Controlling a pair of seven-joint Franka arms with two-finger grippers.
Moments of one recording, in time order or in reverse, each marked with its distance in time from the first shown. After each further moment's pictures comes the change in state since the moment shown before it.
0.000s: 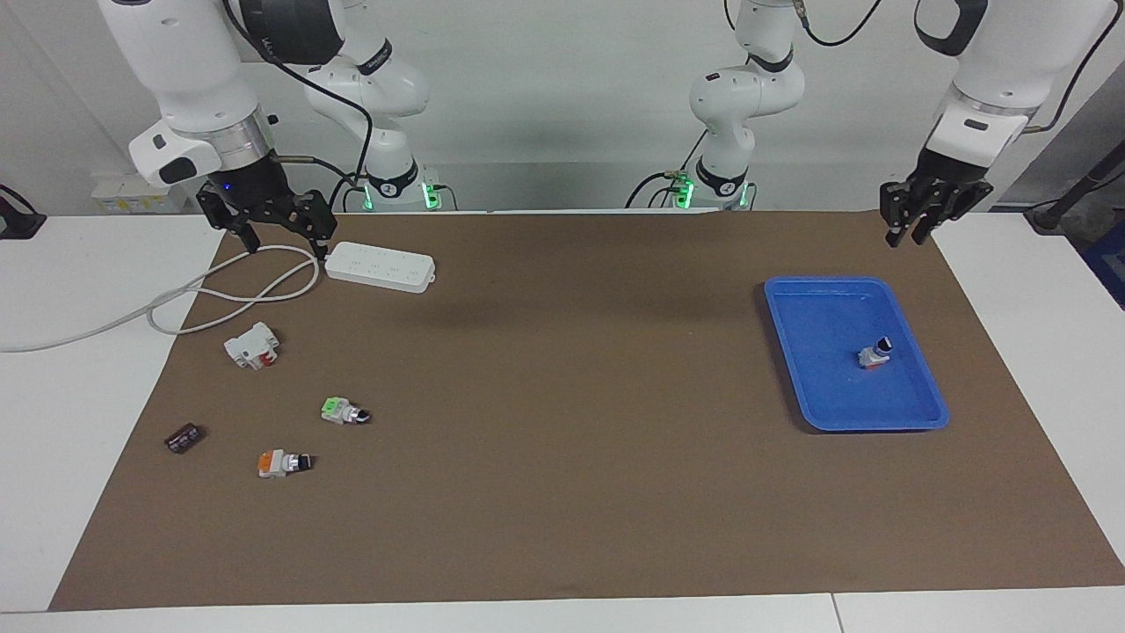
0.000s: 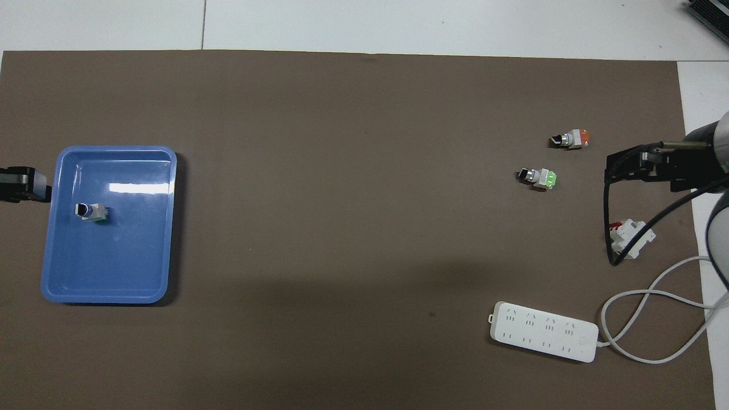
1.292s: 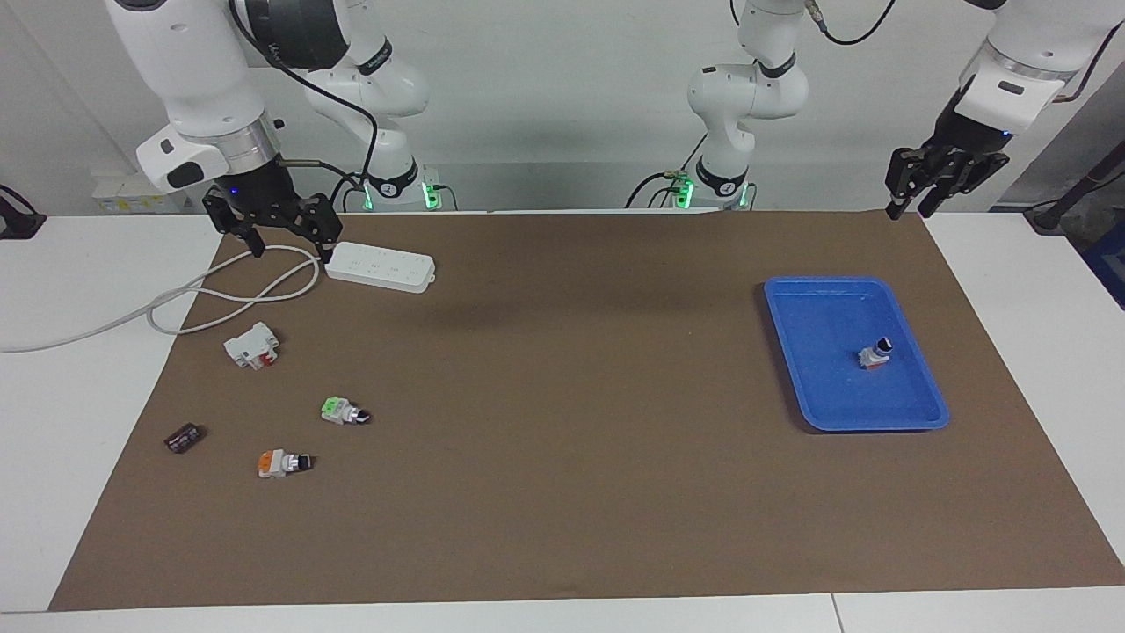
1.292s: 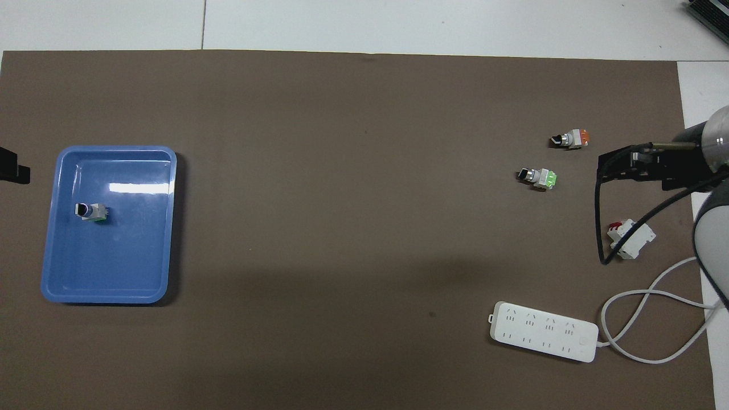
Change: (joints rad) left arm -0.191 0.070 0.280 0.089 -0.073 0.002 0.011; right arm 0.000 0.002 0.008 -0.015 0.003 0.022 0.000
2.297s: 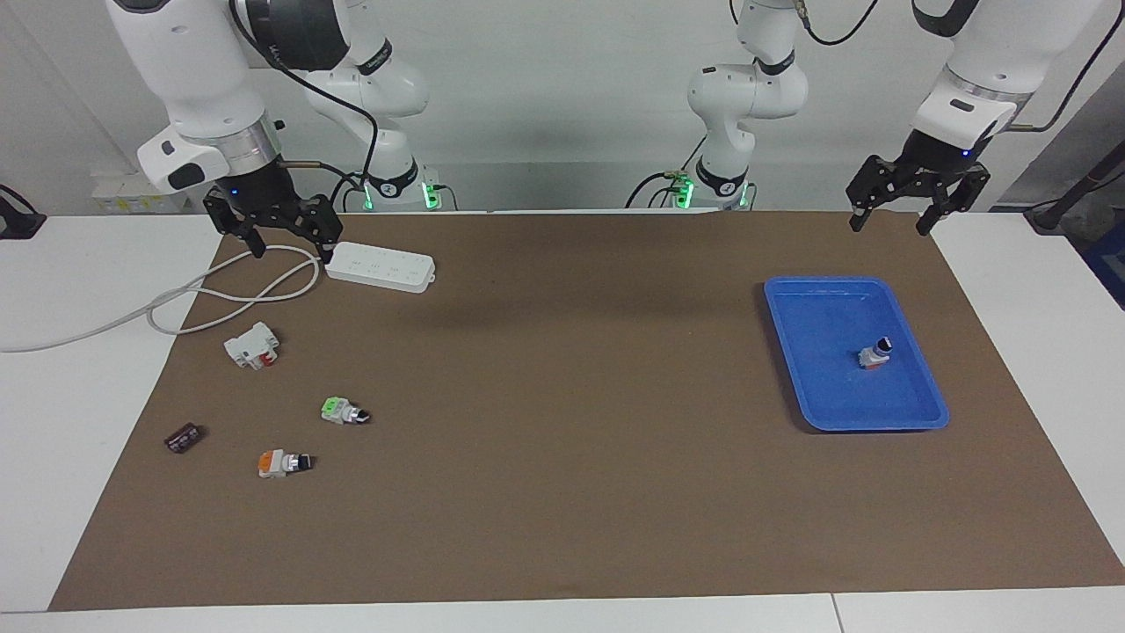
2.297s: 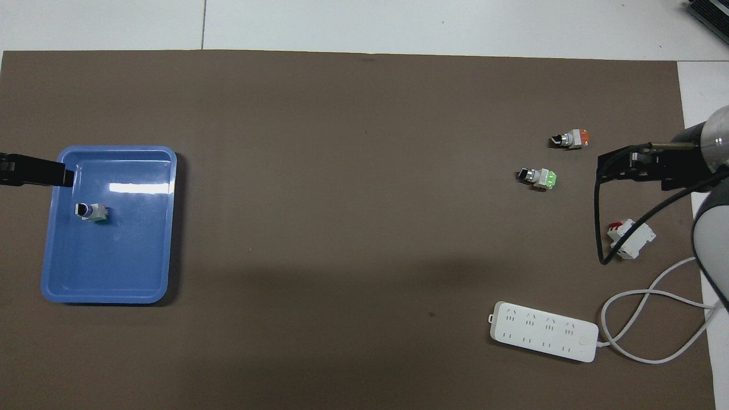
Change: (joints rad) left arm 0.006 -0.070 -0.051 -0.166 0.000 0.141 0.106; right arm 0.000 0.000 0.000 -0.002 0.000 0.002 0.000
